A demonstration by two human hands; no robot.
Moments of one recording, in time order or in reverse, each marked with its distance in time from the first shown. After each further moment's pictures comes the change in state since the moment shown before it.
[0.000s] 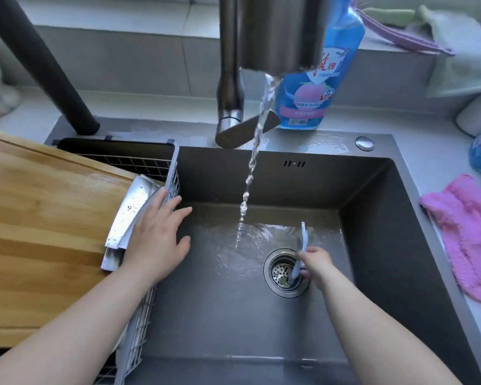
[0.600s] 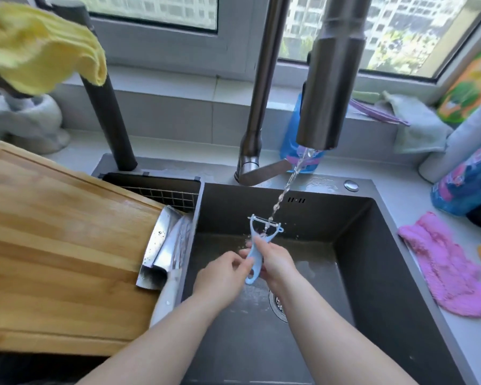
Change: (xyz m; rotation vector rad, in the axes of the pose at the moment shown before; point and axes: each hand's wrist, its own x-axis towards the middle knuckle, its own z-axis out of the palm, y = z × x) left_hand -0.031 0.050 -0.011 -0.469 -0.289 -0.179; right_hand -0.138 -0.085 0.063 0.446 -0.306 -0.207
